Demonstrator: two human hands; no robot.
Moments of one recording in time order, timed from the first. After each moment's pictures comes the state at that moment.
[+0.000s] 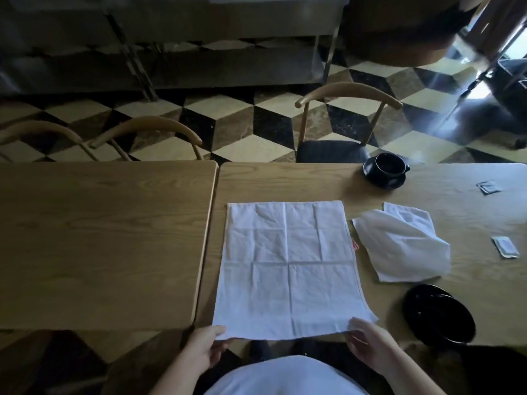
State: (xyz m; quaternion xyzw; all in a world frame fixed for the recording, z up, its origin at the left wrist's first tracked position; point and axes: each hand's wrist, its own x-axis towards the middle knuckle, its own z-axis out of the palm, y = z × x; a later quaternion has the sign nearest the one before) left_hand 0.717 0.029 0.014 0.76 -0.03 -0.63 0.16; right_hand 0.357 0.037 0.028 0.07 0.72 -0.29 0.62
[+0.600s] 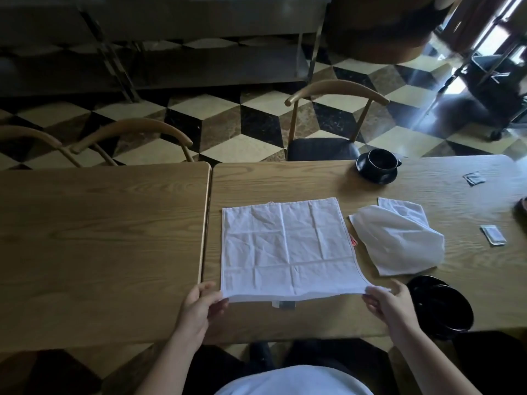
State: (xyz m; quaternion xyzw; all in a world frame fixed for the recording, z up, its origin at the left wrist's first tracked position) left_hand 0.741 -0.032 0.041 0.68 -0.13 -0.63 0.36; right_hand 0.341 0.002 0.058 -0.11 0.76 -0.42 0.49
